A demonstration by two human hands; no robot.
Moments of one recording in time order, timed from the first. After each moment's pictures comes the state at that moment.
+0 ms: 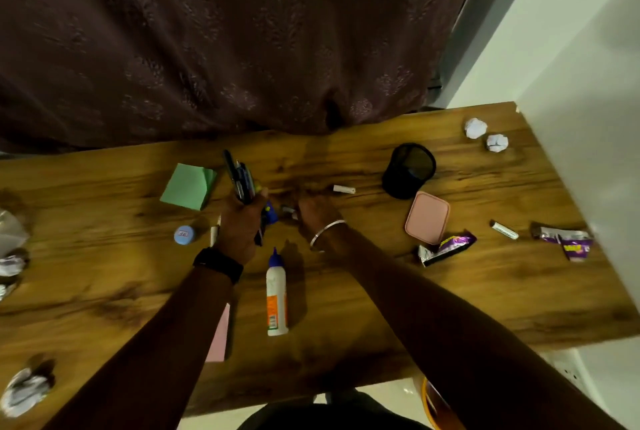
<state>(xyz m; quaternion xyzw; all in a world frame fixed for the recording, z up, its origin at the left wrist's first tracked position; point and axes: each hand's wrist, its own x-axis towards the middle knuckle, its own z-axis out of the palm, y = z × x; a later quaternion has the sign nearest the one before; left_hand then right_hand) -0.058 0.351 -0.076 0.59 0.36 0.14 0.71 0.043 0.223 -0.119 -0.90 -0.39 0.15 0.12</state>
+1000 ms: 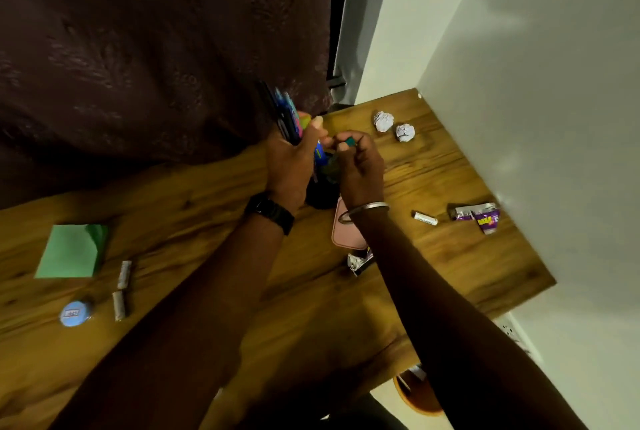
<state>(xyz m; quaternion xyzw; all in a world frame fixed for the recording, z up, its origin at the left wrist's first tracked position) 0.141 0.171 0.005 0.59 0.19 0.15 0.77 0.154 0.064 -0.035 -0.74 -0.05 -0.10 0.67</state>
